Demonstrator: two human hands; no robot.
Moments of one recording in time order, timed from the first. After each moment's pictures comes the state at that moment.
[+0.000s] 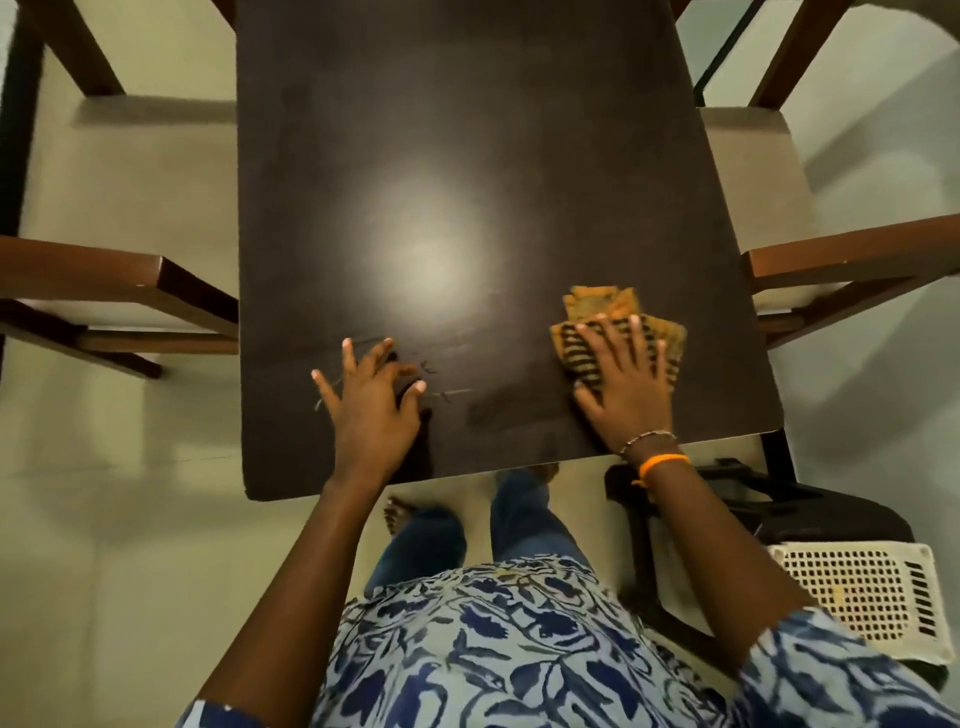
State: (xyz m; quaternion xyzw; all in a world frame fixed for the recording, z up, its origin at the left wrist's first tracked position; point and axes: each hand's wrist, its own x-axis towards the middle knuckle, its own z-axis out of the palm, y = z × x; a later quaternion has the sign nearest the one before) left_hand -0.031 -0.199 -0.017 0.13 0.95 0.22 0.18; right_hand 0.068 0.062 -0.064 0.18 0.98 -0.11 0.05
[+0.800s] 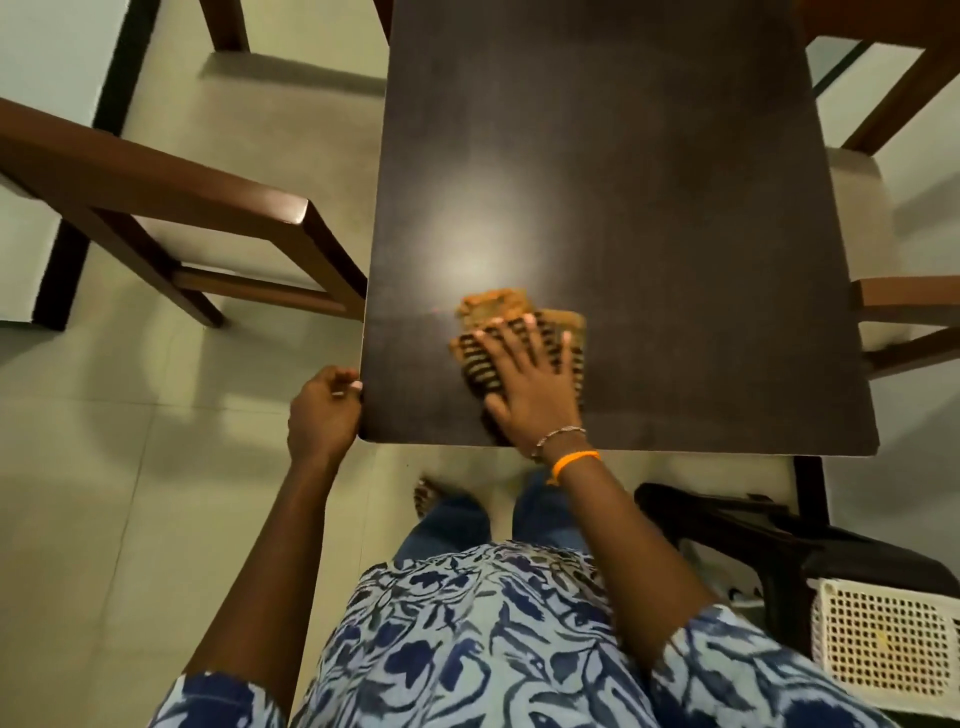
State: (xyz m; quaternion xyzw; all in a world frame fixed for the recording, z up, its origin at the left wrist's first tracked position) left_hand -0.038 -0.353 -0.040 -0.19 0.88 0.39 0.17; right_hand 0.005 -0.133 -0.063 0.01 0.99 -0.13 0.07
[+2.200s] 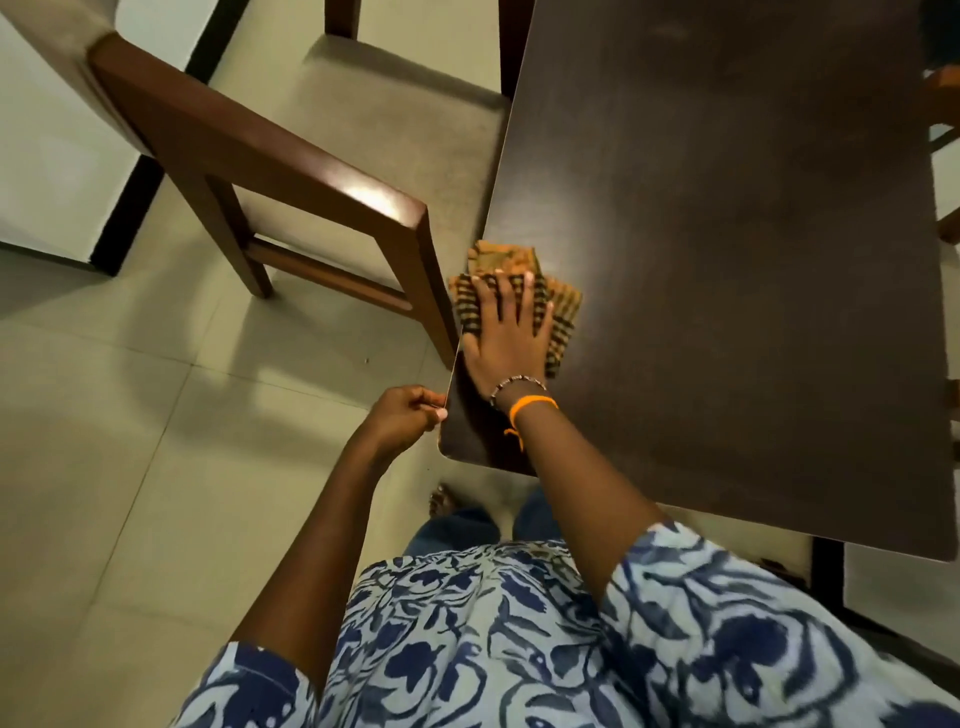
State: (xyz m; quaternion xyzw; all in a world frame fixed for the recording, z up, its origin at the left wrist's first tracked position) left_hand -0.063 -0.388 -0.050 -0.17 0.75 0.52 0.37; right_hand -0.107 -0.251 -0.066 0.06 0.98 -0.16 0.08
